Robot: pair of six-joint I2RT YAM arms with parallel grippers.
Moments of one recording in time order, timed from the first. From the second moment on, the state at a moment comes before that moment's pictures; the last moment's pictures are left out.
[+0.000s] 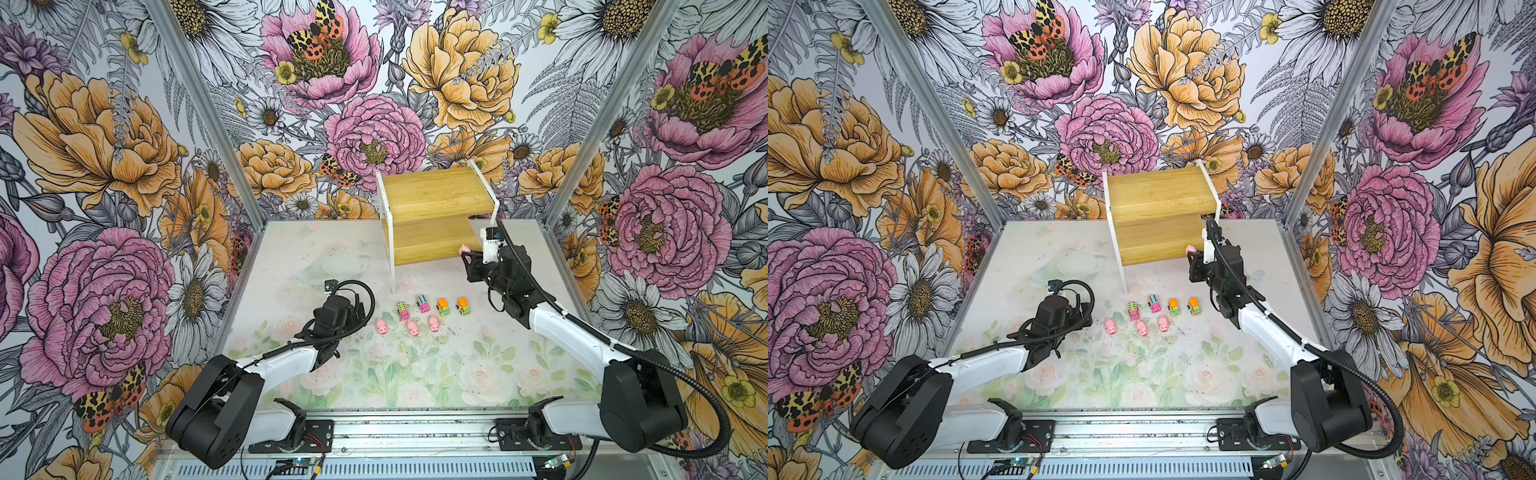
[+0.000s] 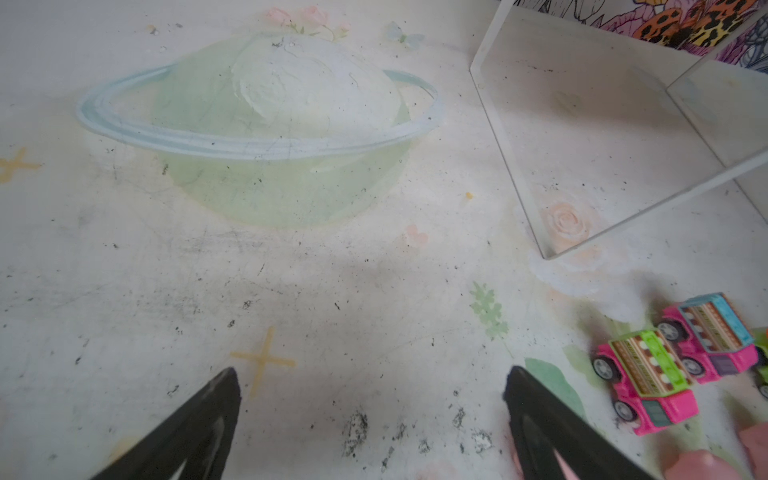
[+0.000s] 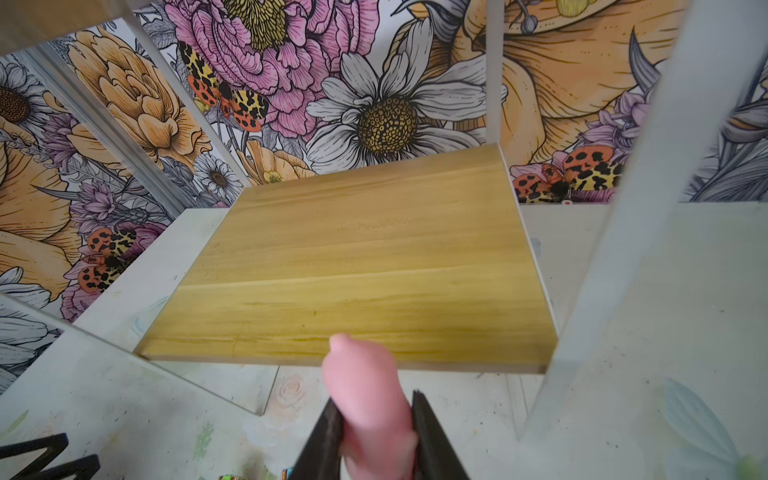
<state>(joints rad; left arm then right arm) -0.48 1.29 0.43 0.20 -0.30 -0.46 0.29 1.37 0.88 0.13 -0.12 0.22</state>
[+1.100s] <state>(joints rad) -0.47 1.28 0.43 0.20 -0.30 -0.45 0.28 1.50 0.98 0.10 0.03 0.30</state>
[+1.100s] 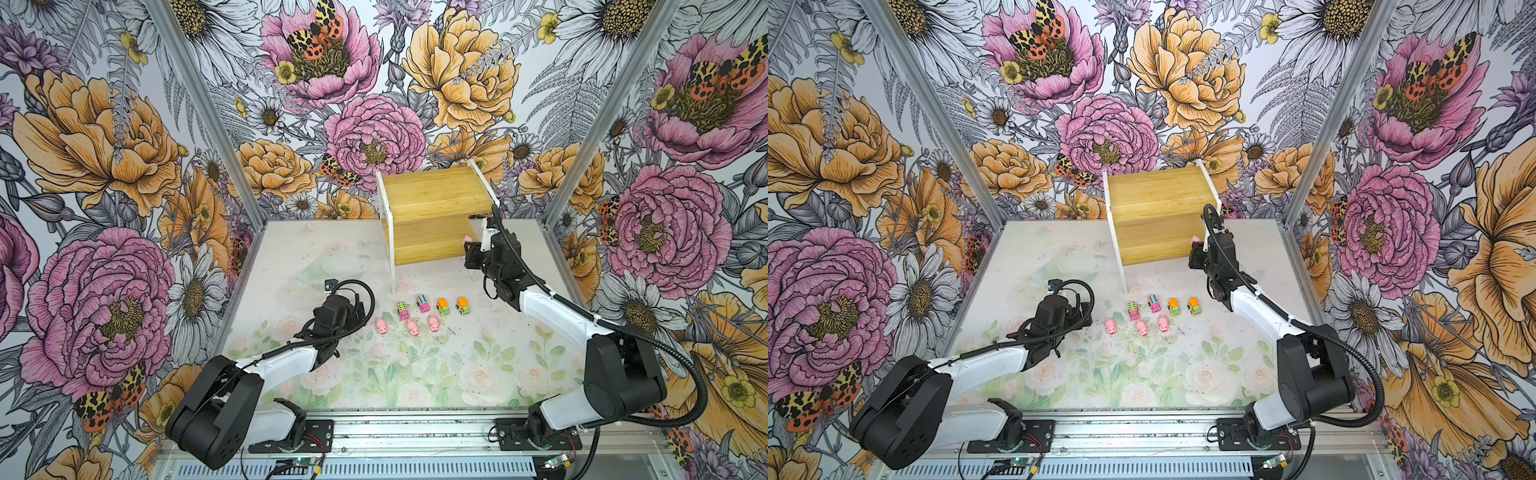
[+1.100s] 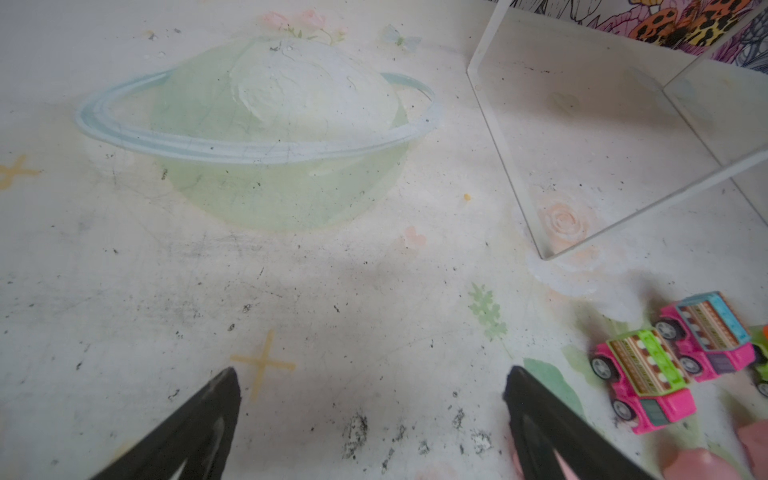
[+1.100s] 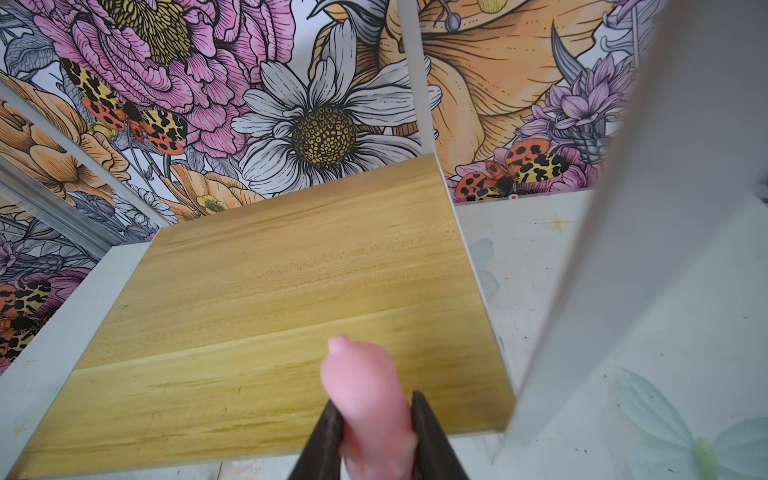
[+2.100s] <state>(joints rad) -0.47 1.27 0.43 0.21 -0.30 -0.45 0.30 1.57 1.04 0.10 0.08 0.30</state>
